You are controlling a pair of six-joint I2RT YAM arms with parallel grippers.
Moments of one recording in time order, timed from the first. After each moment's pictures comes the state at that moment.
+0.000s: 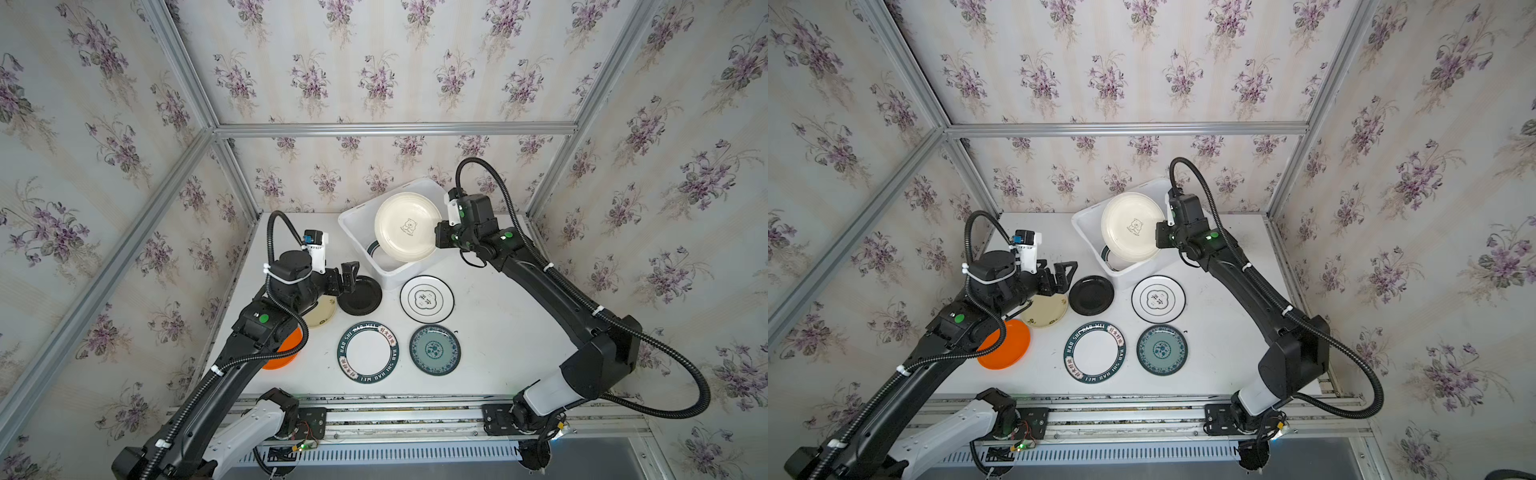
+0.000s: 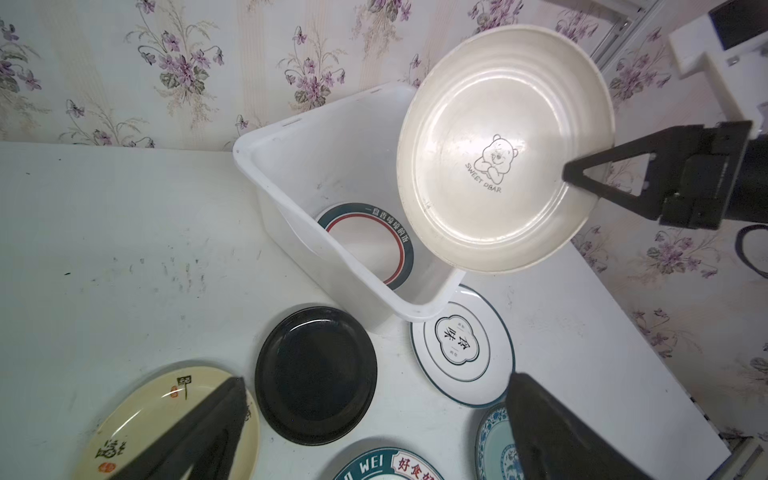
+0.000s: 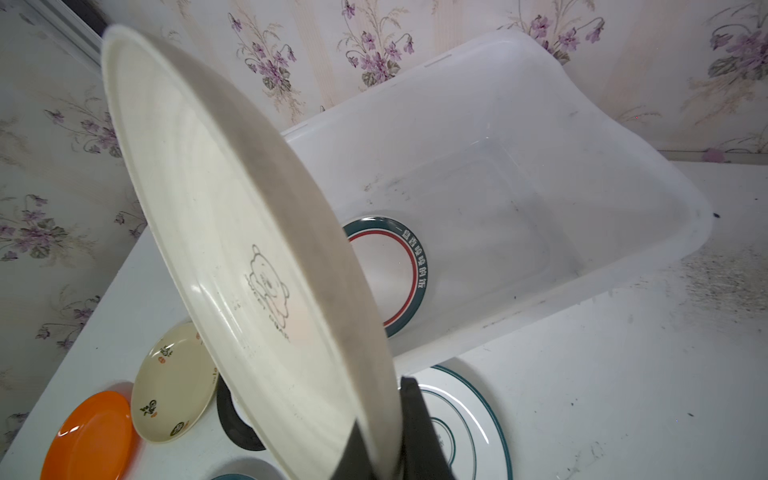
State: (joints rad) left arm -0.41 0.91 0.95 -0.44 0.02 -0.32; right arm 0.45 1.58 1.57 -0.63 0.03 0.30
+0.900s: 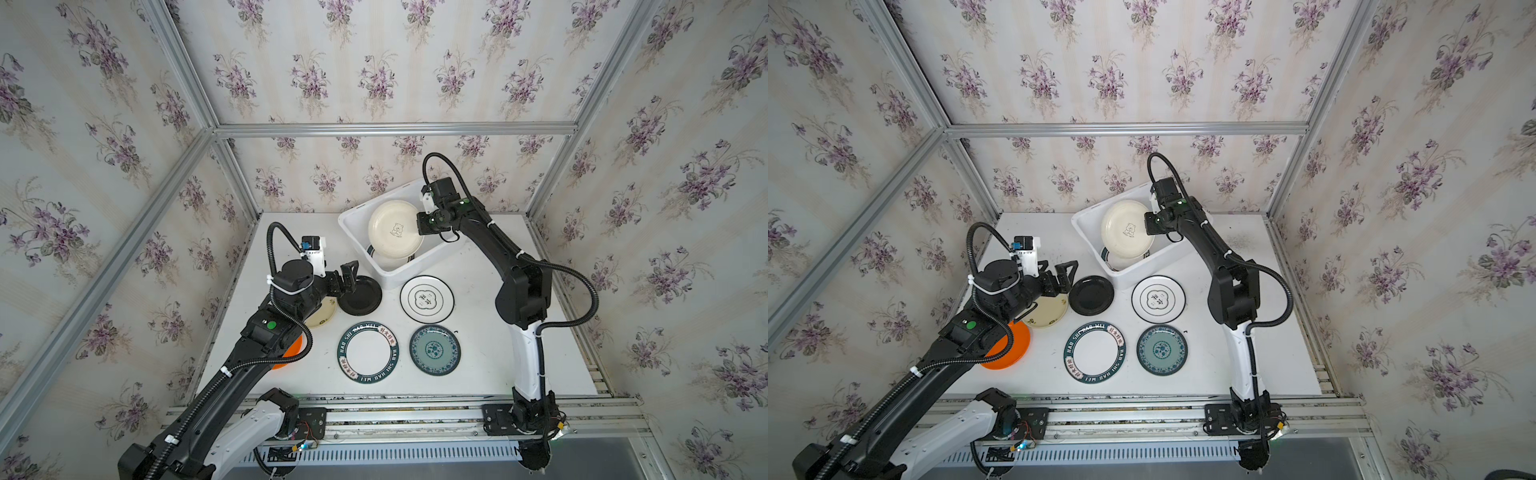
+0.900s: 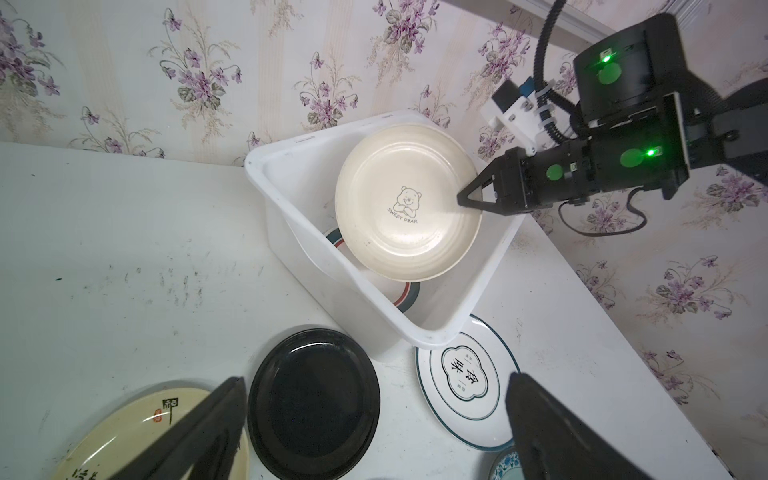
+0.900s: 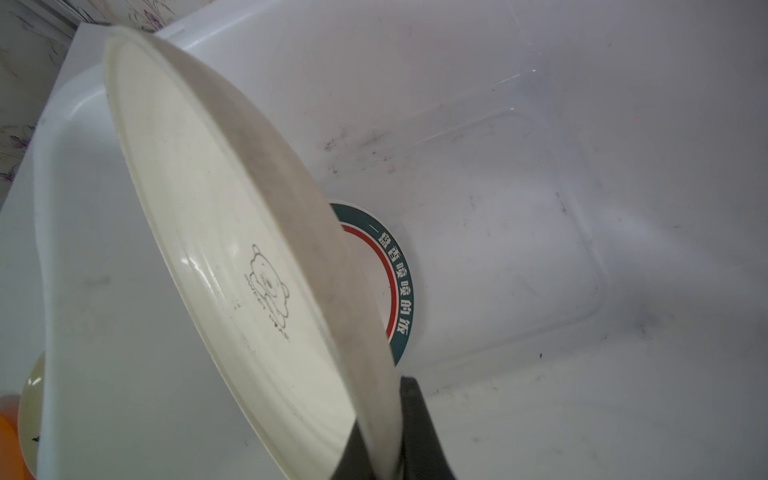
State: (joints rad) left arm -0.41 0.91 0.85 -0.27 -0.05 -0.35; right arm 0.37 2.26 2.24 -0.92 -0.10 0.19
